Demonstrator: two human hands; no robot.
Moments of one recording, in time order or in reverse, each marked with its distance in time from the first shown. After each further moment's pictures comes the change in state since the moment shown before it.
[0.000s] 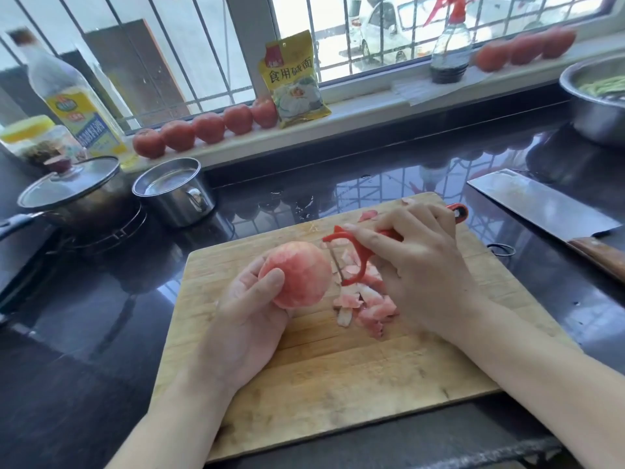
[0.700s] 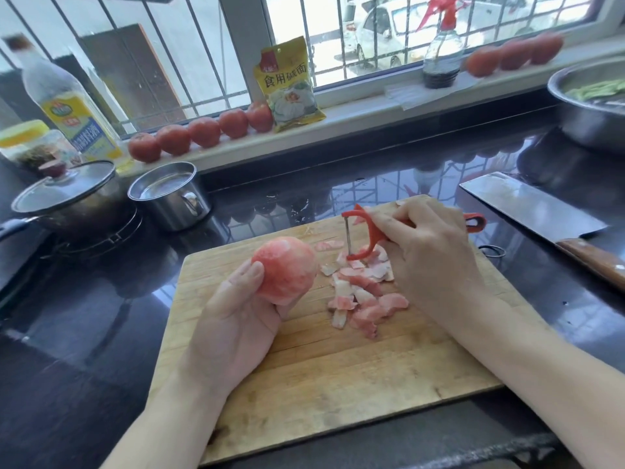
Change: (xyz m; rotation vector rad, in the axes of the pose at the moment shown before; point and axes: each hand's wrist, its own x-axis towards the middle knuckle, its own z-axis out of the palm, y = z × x) left_hand 0.004 0.000 -0.006 -0.145 -0.017 -0.034; right_hand 0.000 0.012 0.001 -0.099 0.010 0.176
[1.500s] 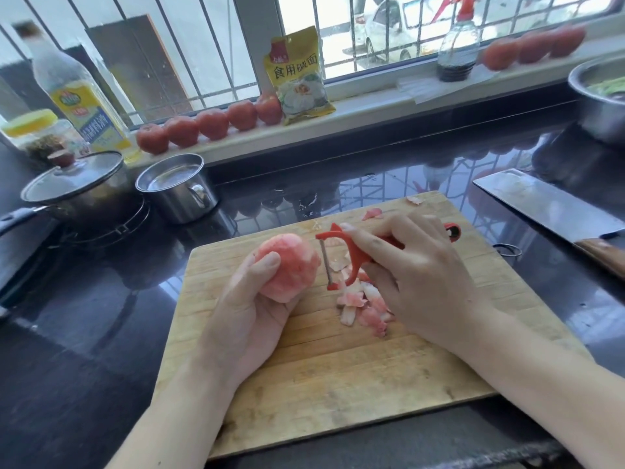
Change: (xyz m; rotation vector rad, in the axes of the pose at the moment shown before) left_hand 0.004 0.001 0.005 0.118 -0.008 0.048; right_hand -0.009 -0.023 -0.003 0.170 0.036 -0.249
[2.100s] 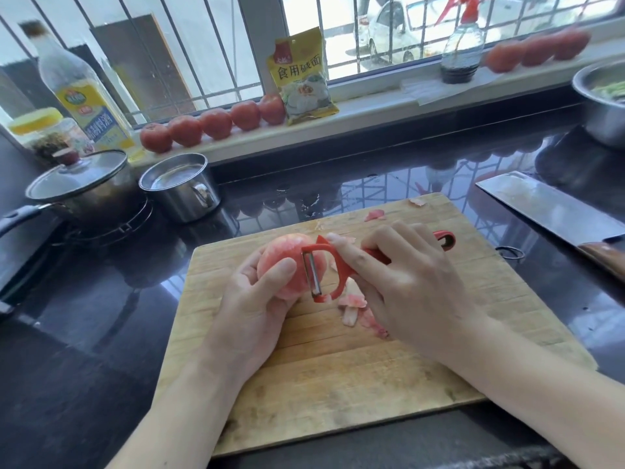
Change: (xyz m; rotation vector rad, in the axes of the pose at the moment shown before) left_hand 0.000 -0.005 0.000 0.086 0.081 0.079; right_hand -0.001 -0.012 0.005 -0.118 0.033 -0.131
